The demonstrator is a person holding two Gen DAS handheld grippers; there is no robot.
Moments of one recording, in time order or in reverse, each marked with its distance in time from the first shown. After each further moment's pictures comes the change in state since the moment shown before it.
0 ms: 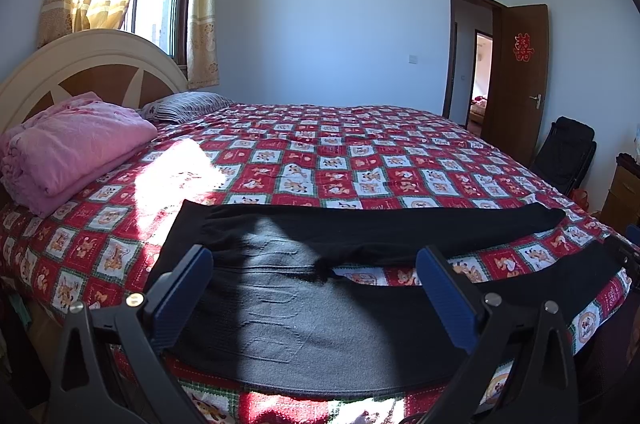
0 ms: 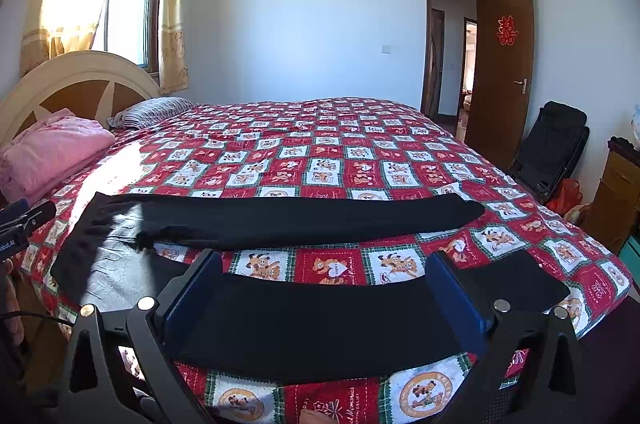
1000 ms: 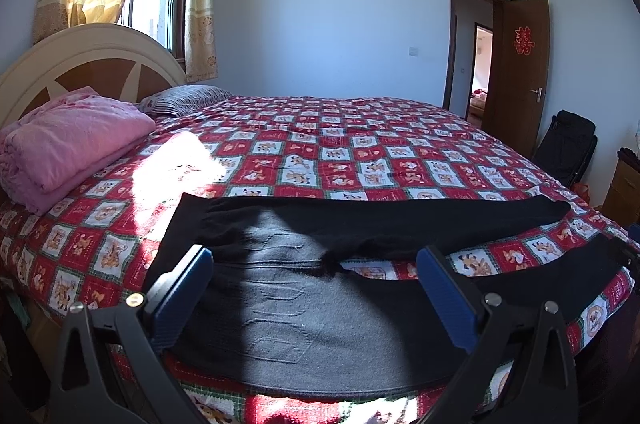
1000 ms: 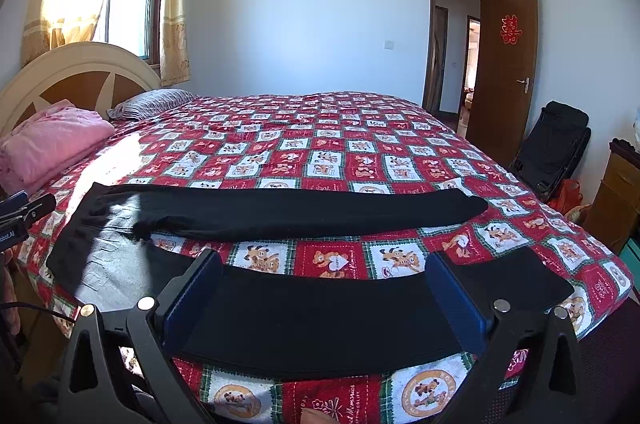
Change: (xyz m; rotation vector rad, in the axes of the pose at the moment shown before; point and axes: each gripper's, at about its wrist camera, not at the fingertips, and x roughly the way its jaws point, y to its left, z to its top) left arm 0.021 0.015 -0.009 0.006 0.028 -0.002; right arm 0.010 0.004 -0.008 -0.028 0.023 0.002
